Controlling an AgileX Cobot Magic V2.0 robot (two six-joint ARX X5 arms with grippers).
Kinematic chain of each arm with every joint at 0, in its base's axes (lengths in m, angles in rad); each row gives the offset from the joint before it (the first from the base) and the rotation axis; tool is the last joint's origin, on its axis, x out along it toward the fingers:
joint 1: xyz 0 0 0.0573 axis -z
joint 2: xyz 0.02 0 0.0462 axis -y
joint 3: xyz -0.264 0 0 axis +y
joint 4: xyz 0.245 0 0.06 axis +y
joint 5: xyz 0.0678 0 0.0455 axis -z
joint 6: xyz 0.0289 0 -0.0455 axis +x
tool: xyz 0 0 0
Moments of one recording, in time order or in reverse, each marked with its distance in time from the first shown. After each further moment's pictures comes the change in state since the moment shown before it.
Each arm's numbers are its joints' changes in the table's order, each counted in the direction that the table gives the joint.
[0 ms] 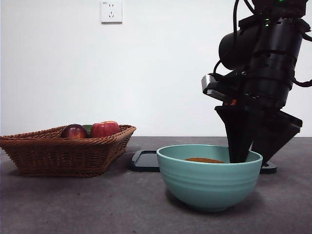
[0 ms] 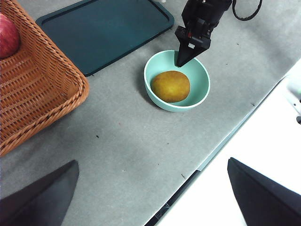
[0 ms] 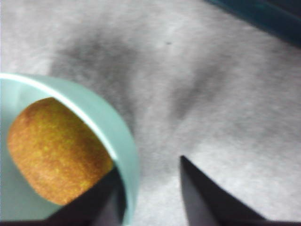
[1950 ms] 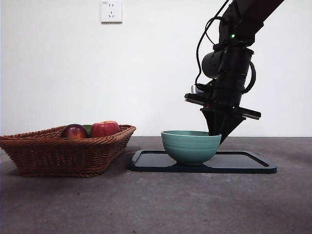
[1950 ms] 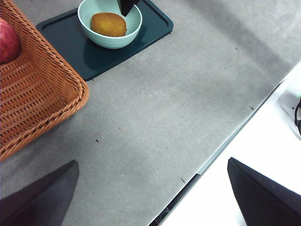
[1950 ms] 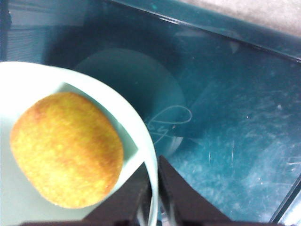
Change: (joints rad) left arm 0.000 0.000 0.000 -0.015 0.000 0.000; right arm 0.140 -0.513 -0.780 0.244 0.072 0.045
